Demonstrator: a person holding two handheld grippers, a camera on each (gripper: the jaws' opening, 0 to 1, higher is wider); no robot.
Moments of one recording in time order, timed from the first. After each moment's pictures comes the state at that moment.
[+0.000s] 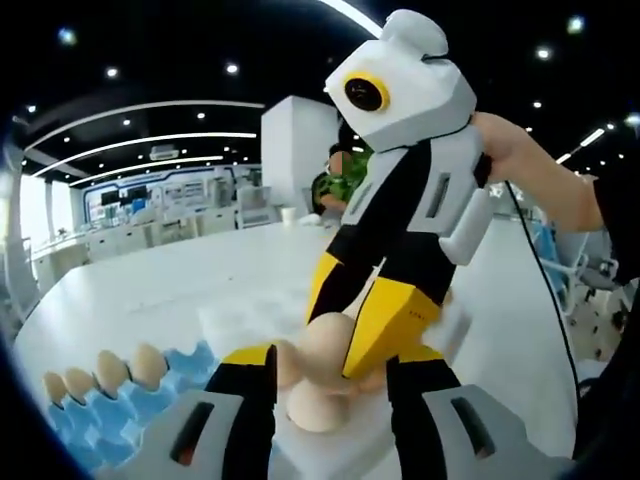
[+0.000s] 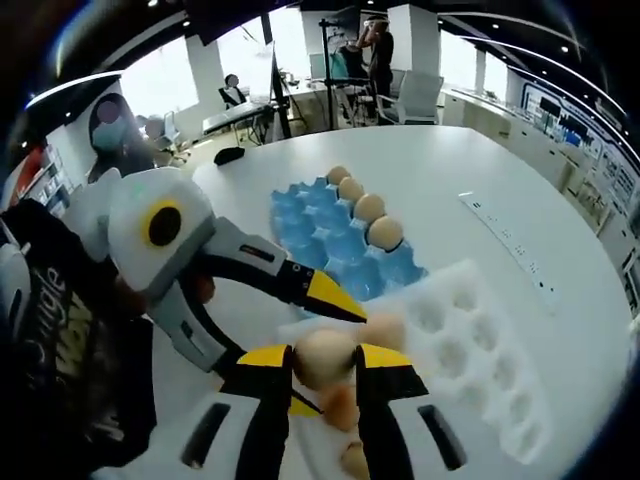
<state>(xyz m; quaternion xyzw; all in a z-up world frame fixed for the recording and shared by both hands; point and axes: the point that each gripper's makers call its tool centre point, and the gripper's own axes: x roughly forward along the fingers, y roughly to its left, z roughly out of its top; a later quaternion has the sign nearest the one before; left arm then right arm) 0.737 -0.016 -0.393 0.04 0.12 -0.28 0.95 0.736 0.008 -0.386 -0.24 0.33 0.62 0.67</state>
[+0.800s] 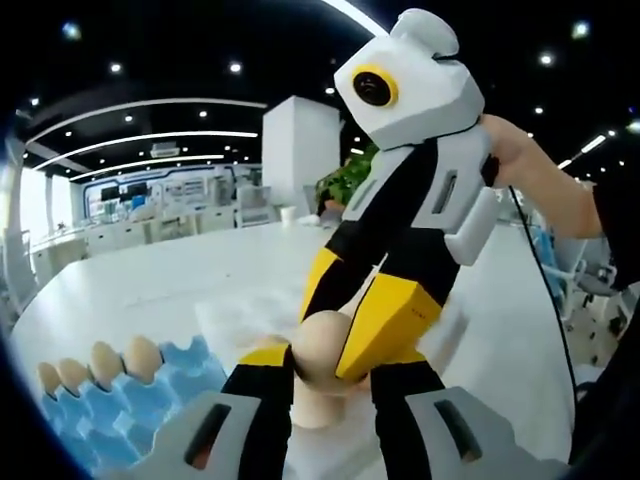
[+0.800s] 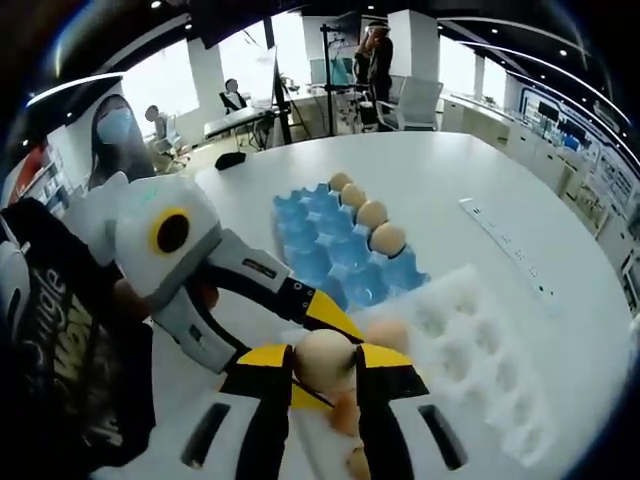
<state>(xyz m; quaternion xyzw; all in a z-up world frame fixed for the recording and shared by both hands) 0.737 -0.017 -0.395 0.02 0.12 -0.28 0.95 0.730 0.009 -0.385 -0.23 0.31 0.62 0.68</state>
